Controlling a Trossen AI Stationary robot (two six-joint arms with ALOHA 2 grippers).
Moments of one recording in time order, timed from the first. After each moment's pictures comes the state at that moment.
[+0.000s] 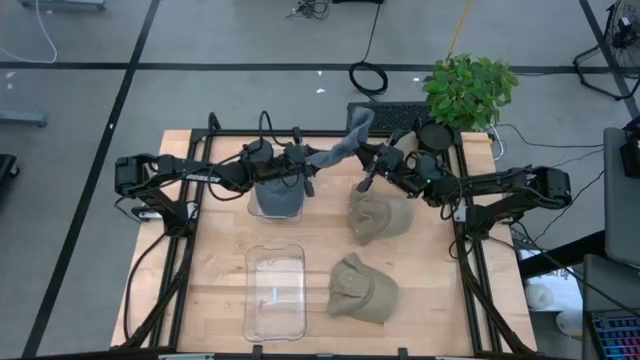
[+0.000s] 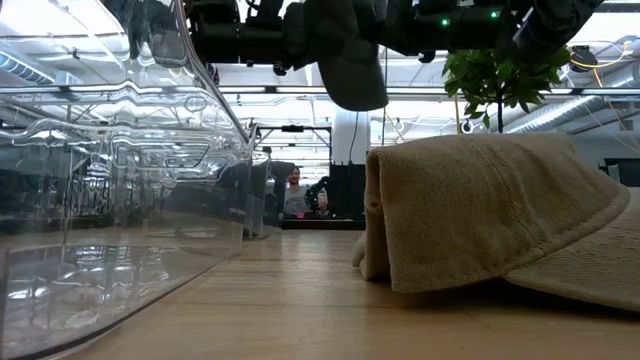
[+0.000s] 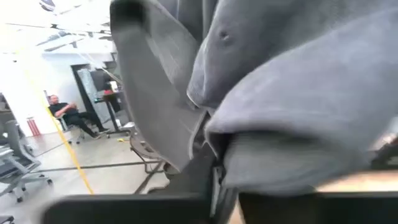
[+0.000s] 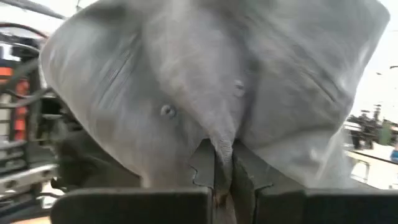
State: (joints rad) left arm 0.27 1.57 0.87 0.84 0.08 0.23; right arm -0.19 1.32 0.64 1.00 0.30 -0.23
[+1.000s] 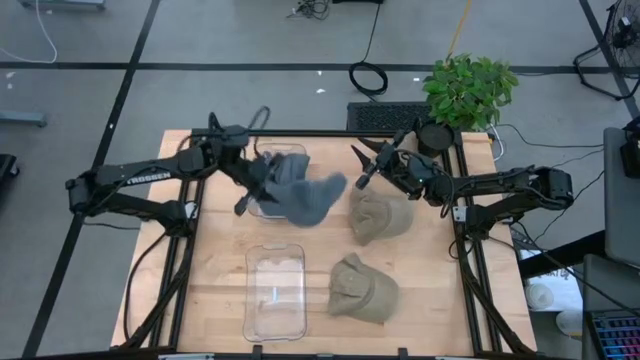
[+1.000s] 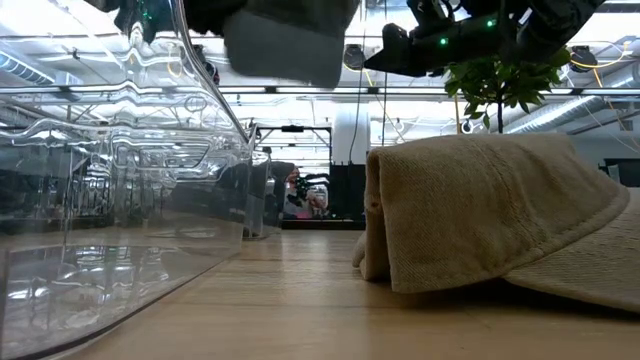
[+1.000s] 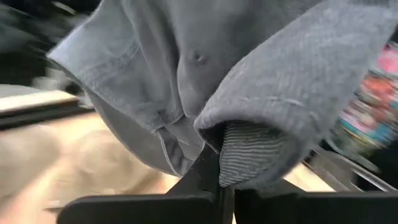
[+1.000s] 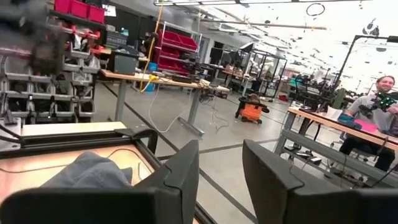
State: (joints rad) left arm 0.38 1.14 0.87 -0.08 0.90 0.24; right arm -0.20 1.30 0.64 0.79 0.47 -0.26
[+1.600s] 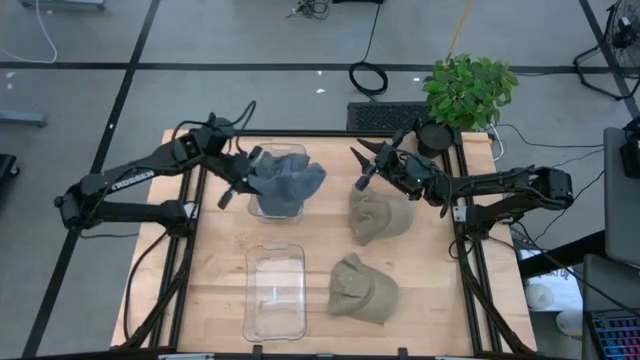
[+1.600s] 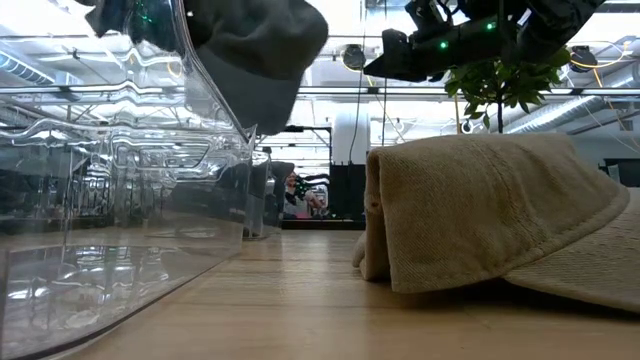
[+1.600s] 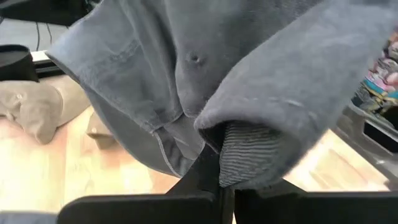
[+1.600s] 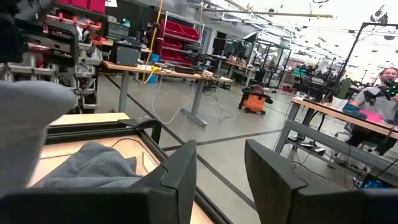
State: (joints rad) left arm 0.55 1.01 0.87 -0.49 0.90 0.50; right arm -0.20 1.30 0.64 0.74 0.47 -0.23
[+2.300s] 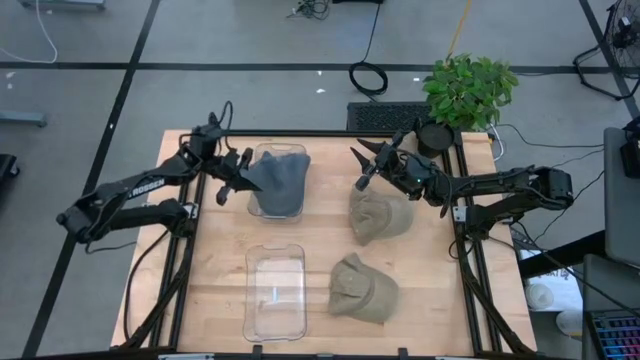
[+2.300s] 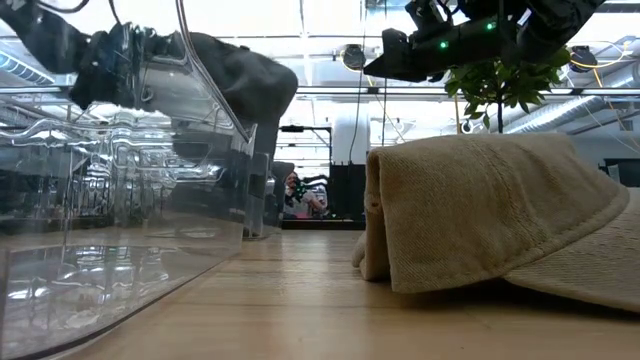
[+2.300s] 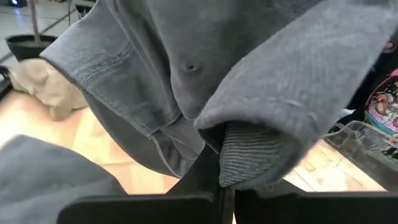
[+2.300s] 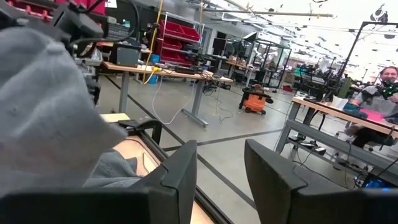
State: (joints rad) left arm 0.86 0.99 0.44 0.07 1.21 0.32; right arm -0.20 1.30 0.64 0.75 0.47 -0.22
